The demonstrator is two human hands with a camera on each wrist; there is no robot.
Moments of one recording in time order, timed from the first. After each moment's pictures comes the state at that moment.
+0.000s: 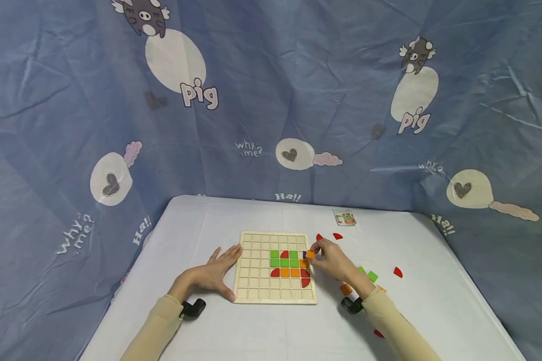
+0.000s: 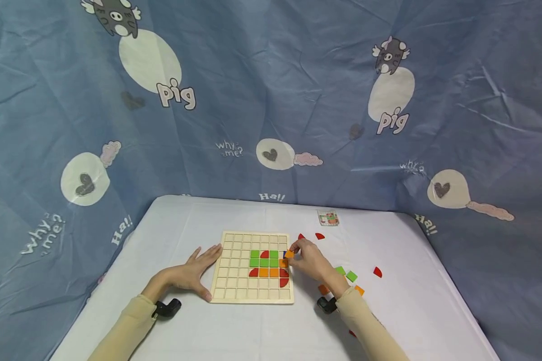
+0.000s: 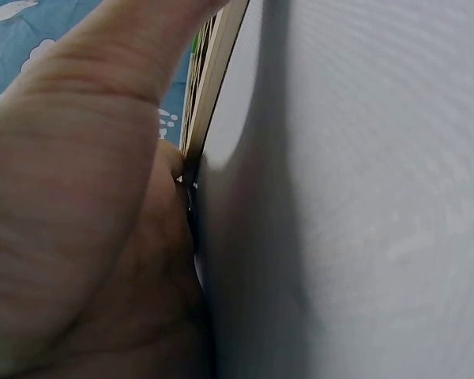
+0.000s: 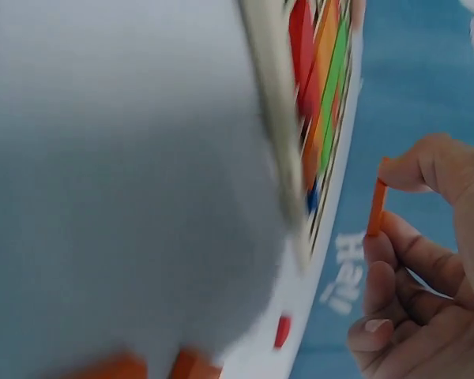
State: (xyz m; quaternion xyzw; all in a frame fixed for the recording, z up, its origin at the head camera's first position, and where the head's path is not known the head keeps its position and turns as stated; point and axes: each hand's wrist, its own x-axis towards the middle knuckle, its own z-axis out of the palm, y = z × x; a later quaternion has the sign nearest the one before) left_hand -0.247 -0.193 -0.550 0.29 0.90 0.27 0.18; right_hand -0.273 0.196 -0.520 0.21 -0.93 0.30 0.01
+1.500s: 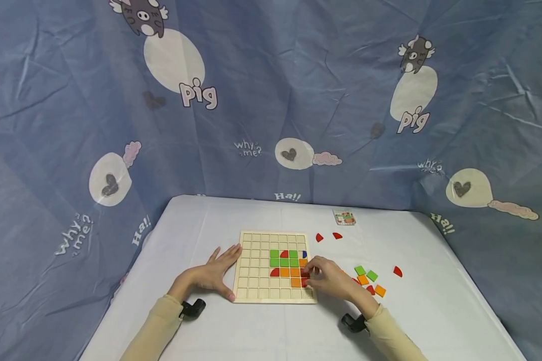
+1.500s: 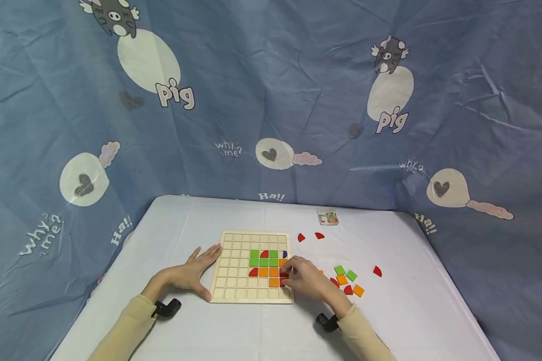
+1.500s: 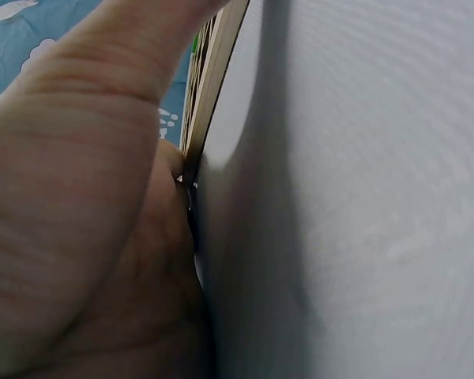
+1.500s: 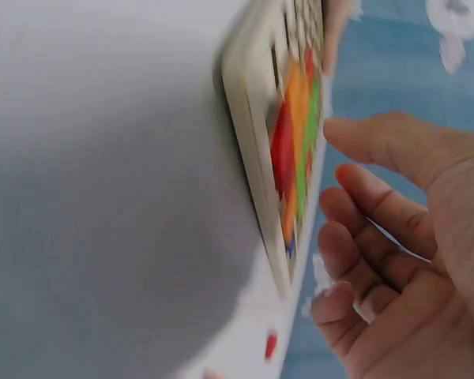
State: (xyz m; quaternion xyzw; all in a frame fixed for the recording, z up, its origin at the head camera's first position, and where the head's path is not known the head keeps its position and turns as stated) left_hand -0.248 -0.193 -0.550 0.29 0.90 0.27 0.18; right_hand -0.230 0.191 -0.521 0.28 -0.91 0.32 -0.07
